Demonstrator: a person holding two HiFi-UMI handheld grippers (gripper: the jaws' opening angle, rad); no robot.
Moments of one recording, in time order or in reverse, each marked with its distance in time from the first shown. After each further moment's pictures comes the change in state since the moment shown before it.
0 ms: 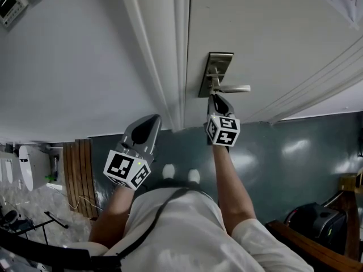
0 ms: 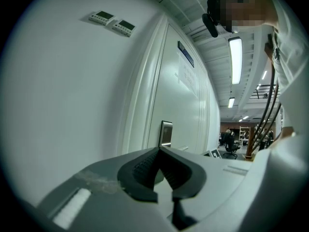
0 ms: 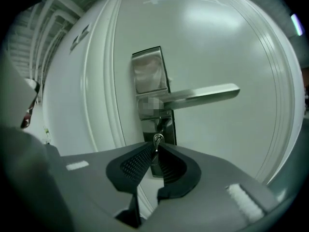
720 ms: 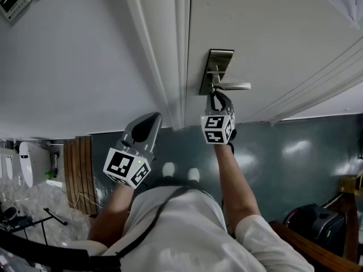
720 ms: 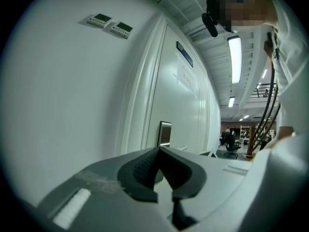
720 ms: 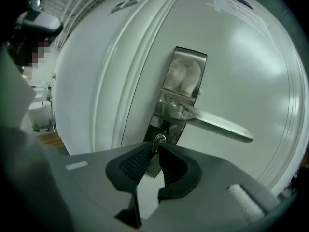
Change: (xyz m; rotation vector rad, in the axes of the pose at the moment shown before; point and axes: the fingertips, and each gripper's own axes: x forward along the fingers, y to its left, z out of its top) left arm -0.005 -0.007 0.001 0.012 -0.002 0.006; right arm 0.002 0.011 0.001 -0.493 0.074 -0.065
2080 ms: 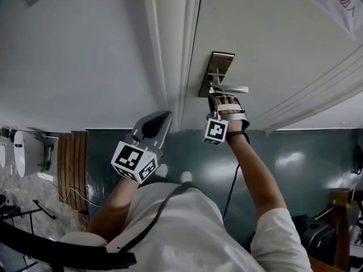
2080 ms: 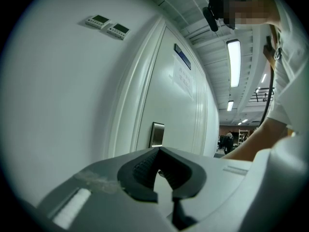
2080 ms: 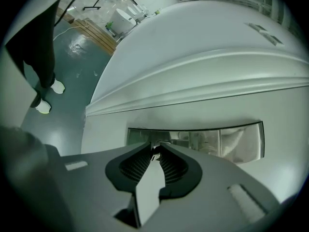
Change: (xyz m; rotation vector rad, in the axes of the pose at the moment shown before) left arm 0.008 -0.033 -0.001 -0.024 -0.031 -0.022; right arm 0.000 0.020 -0.016 -1.203 0.117 0.103
